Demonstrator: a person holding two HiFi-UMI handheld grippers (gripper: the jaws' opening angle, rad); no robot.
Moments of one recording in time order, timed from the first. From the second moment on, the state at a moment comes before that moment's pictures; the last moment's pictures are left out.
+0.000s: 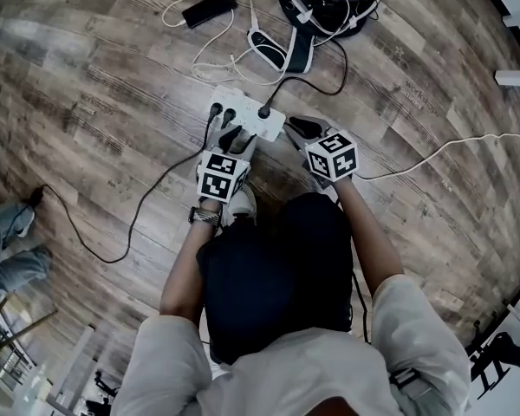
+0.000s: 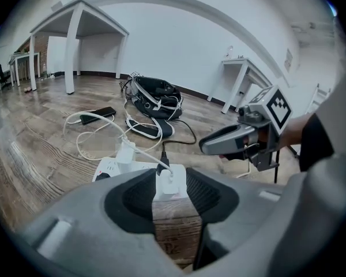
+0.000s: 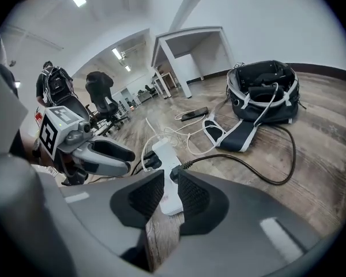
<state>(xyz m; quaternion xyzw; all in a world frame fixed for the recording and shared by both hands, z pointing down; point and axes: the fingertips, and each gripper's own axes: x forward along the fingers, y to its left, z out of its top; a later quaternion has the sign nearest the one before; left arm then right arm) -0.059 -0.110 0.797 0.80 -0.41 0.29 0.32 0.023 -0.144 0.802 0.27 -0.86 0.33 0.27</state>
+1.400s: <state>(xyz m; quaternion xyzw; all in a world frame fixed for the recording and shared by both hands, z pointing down) -0.038 -0.125 0.876 0.79 -0.46 0.31 0.26 -0.003 -0.143 0.888 0.23 -0.88 0.32 0.25</state>
